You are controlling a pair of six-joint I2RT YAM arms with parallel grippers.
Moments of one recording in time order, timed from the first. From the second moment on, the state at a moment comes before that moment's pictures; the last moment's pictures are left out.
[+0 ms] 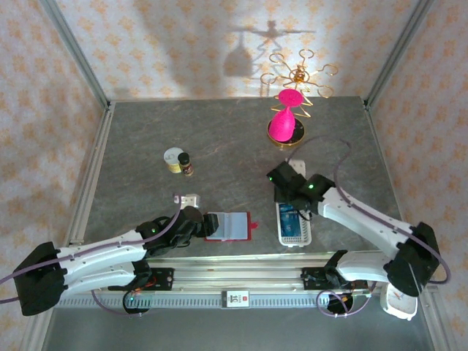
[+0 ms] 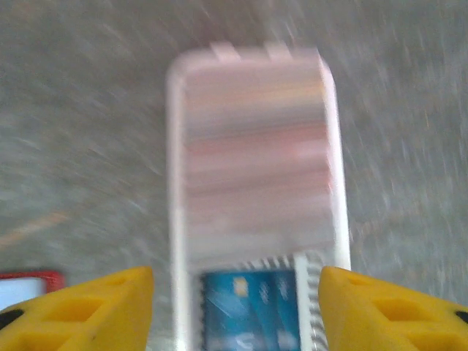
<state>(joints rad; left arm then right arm) -0.92 0.93 0.36 -0.23 -0.26 -0.93 0.76 1.20 0.98 -0.87 0.41 0.65</state>
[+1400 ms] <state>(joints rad) -0.92 0.90 0.32 -0.18 -0.26 -0.92 0.59 1.06 0.44 -0.26 0.22 -1.07</state>
